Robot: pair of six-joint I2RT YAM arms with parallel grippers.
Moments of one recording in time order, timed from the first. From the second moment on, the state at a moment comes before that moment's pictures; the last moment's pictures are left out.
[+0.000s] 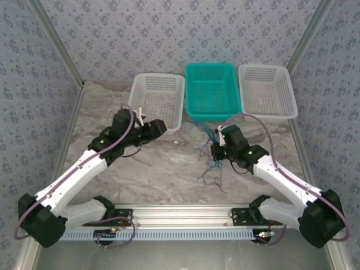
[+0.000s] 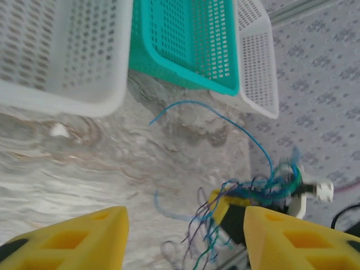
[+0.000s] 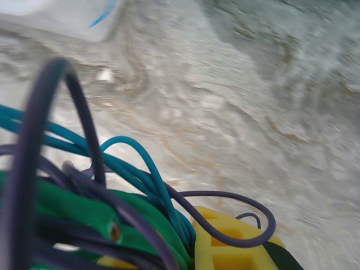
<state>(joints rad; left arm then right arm) -0.60 1.11 0.94 -0.33 0.27 -1.02 0.58 1.05 0.72 -0.48 -0.06 0.32</state>
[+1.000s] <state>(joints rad) -0.60 1.45 0.94 0.17 0.45 -1.60 0.62 0.97 0.63 -0.28 -0.10 0.15</state>
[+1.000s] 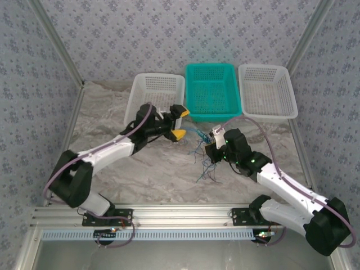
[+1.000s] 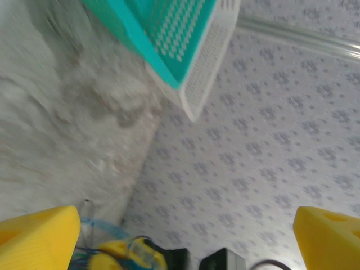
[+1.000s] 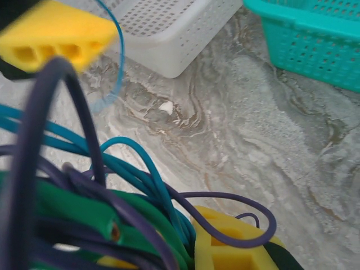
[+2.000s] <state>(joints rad) -0.65 1.68 1.03 0.44 0.71 -1.89 0.58 1.03 0.63 -0.18 -0.04 0.14</state>
